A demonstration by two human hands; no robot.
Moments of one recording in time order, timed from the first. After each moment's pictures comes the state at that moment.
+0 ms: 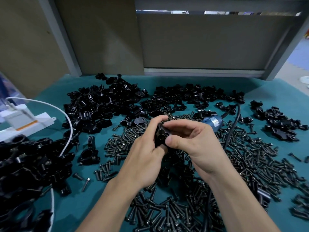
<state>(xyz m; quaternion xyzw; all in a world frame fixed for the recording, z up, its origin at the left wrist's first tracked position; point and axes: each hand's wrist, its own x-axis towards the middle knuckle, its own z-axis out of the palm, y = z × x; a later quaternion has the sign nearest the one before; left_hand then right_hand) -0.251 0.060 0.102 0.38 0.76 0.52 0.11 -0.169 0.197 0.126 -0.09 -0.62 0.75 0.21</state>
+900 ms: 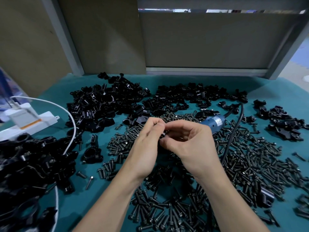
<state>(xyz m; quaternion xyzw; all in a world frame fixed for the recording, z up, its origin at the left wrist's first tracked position) -0.261 0.066 0.099 0.30 0.70 0.62 0.19 -0.175 0.180 0.119 -0.12 -0.72 0.62 0.27</state>
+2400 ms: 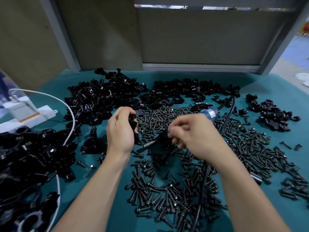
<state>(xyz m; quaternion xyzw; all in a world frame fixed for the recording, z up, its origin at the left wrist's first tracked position) -0.292 0.055 0.090 0.14 0.66 0.73 0.05 -0.160 0.198 0.138 -0.21 -0.87 0.43 0.10</state>
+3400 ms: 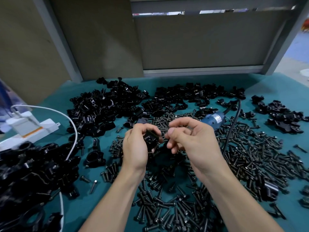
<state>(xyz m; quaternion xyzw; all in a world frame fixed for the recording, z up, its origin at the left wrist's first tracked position) -0.269 0.071 0.091 0.14 0.66 0.73 0.11 -0.176 0.181 0.112 -0.14 -0.61 0.73 0.27</state>
